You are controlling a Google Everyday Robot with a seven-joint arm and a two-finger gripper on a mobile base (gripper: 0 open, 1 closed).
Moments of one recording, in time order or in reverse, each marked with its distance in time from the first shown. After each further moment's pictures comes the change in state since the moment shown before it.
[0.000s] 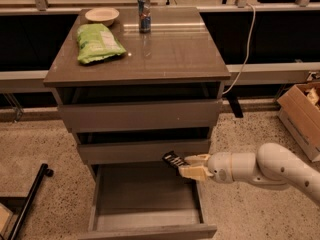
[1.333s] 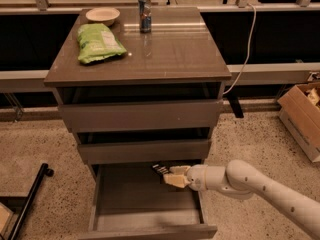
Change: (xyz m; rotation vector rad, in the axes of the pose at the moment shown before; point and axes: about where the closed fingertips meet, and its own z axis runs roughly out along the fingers) arm 0.073 -0.062 0.108 -0.006 -0.046 0.096
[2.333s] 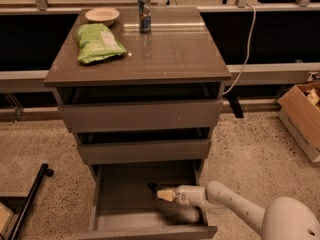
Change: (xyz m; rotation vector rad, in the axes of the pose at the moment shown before) arm 0.153 -0.110 0.122 -0.037 0.008 0.334
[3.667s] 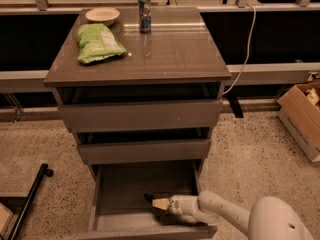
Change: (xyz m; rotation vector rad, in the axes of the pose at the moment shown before) arm 0.054 -0.030 0.041 0.068 0.033 0.191
